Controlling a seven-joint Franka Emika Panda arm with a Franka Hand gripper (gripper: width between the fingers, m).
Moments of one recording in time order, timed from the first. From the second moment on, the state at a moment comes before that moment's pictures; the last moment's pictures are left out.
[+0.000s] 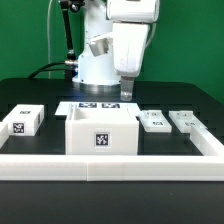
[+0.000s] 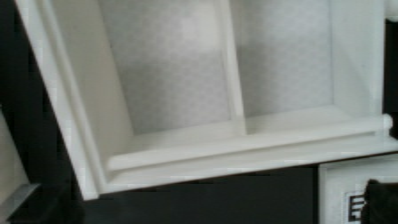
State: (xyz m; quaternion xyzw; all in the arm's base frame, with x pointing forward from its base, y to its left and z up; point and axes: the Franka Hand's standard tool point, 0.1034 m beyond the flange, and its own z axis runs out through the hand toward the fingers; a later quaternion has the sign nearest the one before) arm 0.521 0.013 0.092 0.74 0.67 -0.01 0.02
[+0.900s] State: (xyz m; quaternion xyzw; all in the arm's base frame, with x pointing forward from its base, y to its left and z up) arm 0.479 -0.010 0.071 0.68 0.73 -0.02 0.00
